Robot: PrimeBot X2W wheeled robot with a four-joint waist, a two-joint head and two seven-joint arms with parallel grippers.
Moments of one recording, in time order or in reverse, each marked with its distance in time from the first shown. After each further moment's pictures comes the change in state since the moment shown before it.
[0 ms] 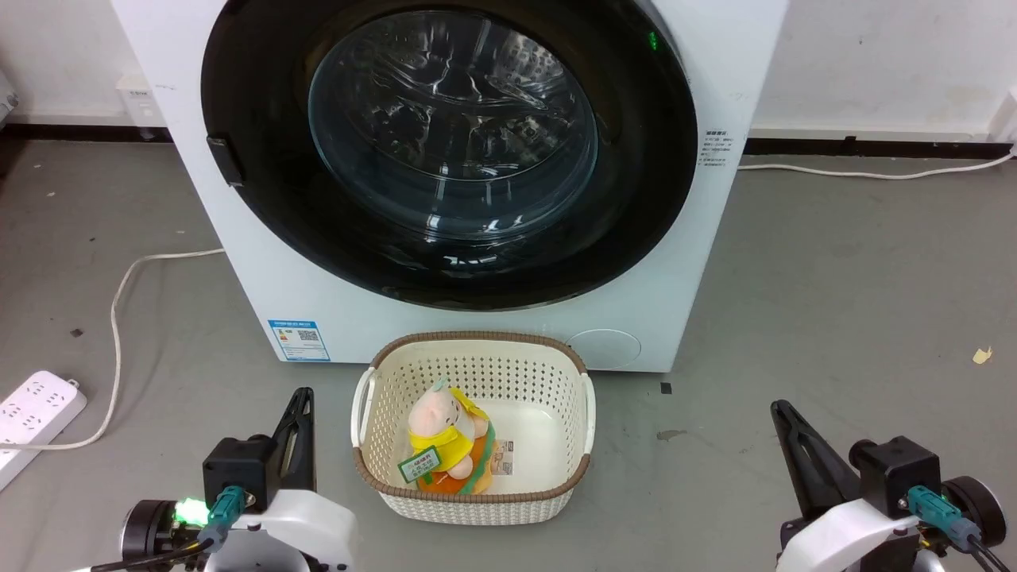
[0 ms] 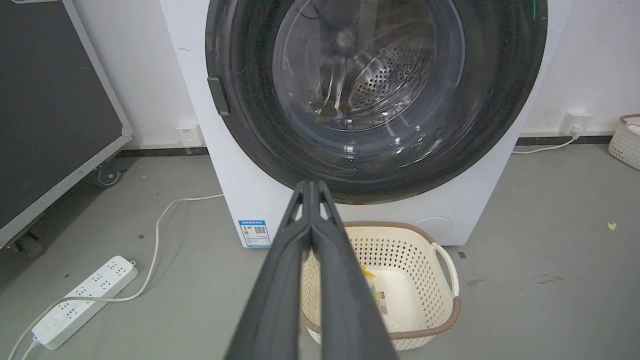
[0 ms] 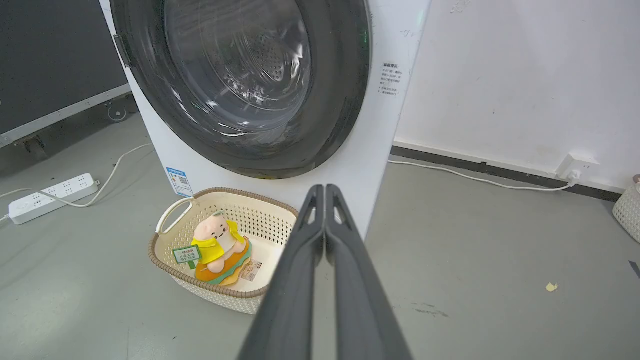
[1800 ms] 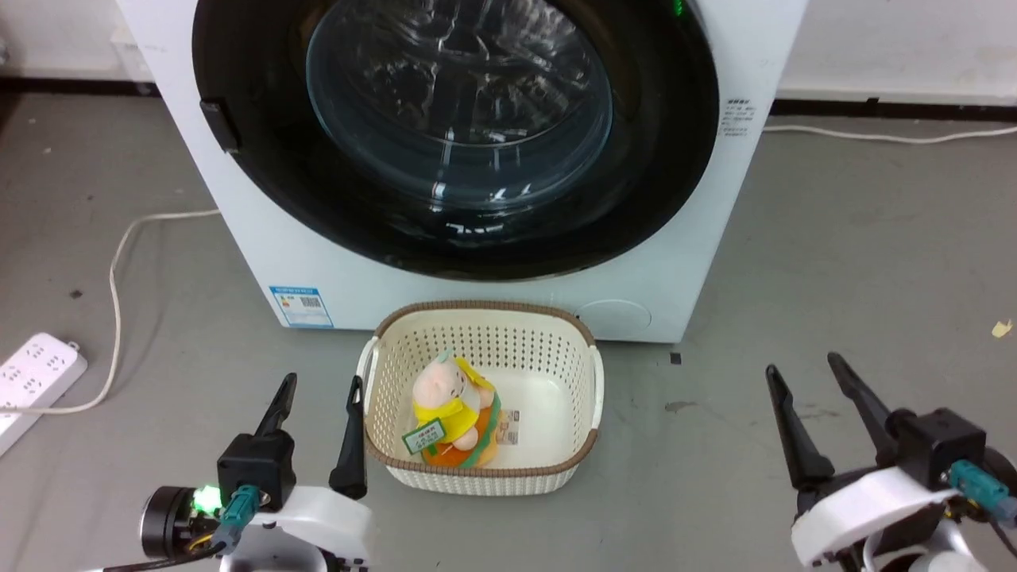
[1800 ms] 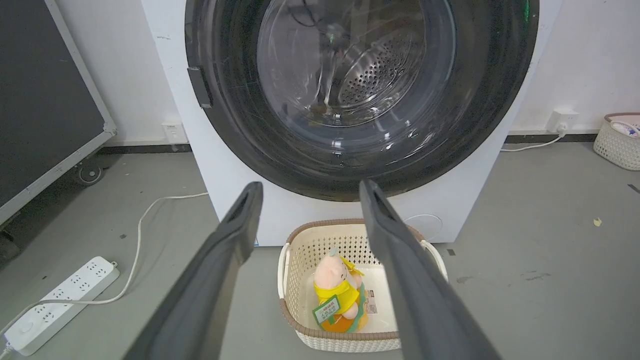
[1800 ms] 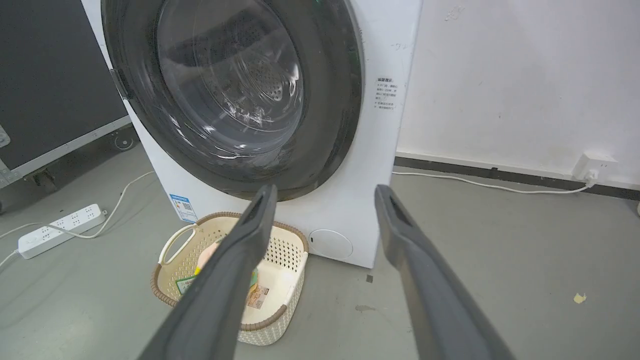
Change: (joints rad) left arm -0.015 0.000 -0.039 0.008 -0.020 0.001 -0.054; right arm -0.058 -0.015 -0.022 0.013 0.082 0.000 -0.055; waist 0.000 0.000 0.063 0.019
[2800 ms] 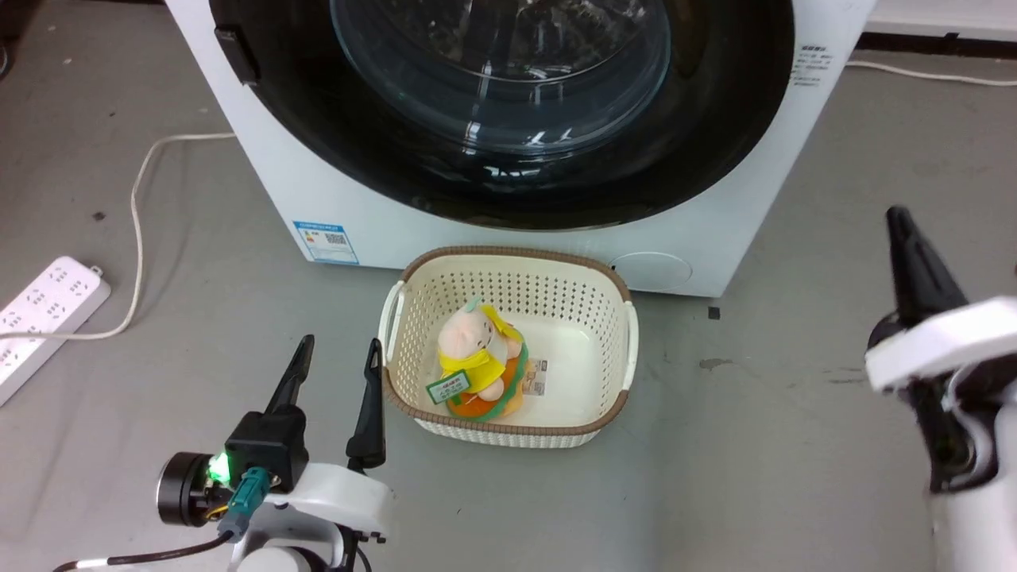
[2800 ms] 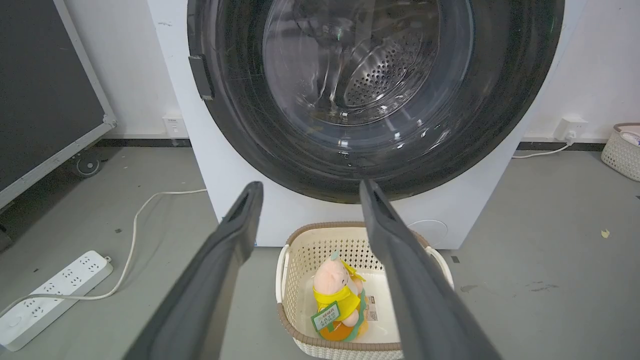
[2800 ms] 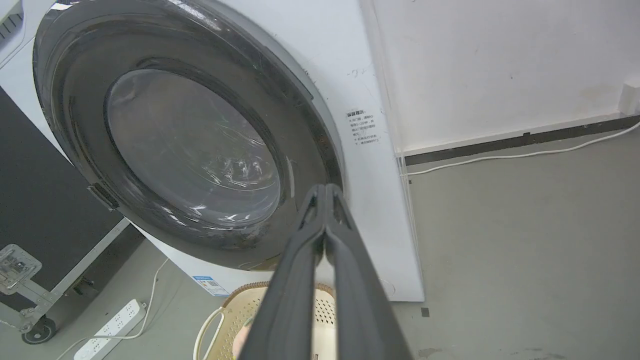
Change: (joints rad) left arm -0.060 0.000 -0.049 0.001 -0.034 0.016 -0.062; right arm -0.332 -0.047 -0.110 0.151 0.346 0.000 0.114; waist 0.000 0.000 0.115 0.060
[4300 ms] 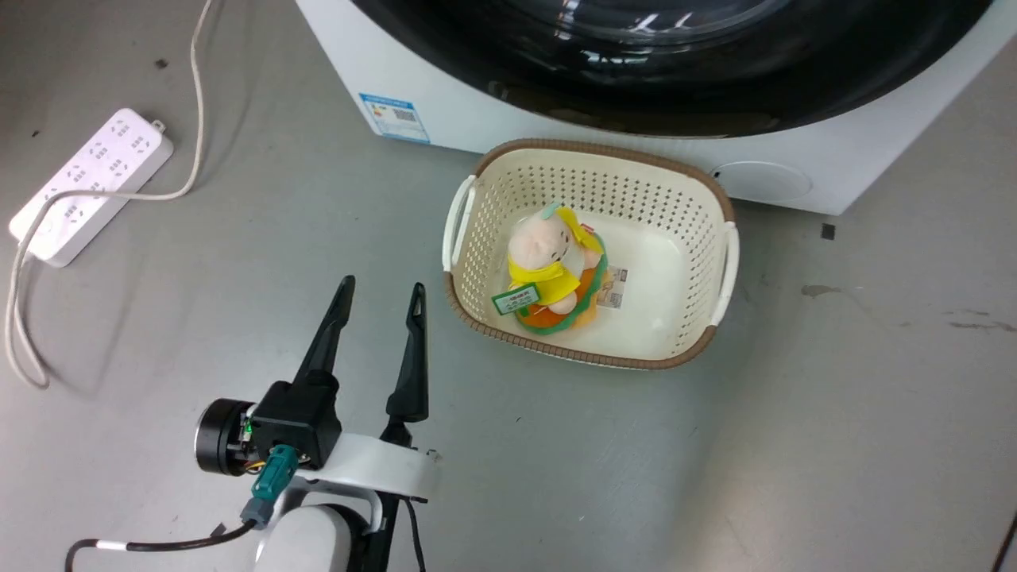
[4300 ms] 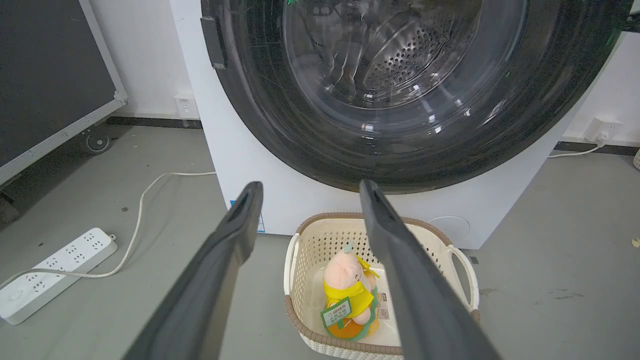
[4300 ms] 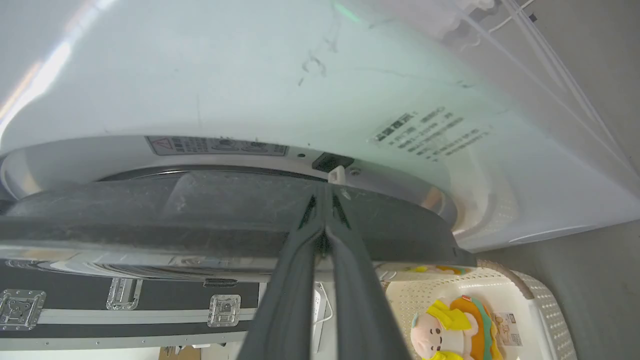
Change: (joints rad) left arm -0.099 0.000 -0.107 -0.007 -0.064 0.039 -0.096; right arm -0.863 -0.146 -0.332 0.805 0.362 -0.002 0.436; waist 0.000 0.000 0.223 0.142
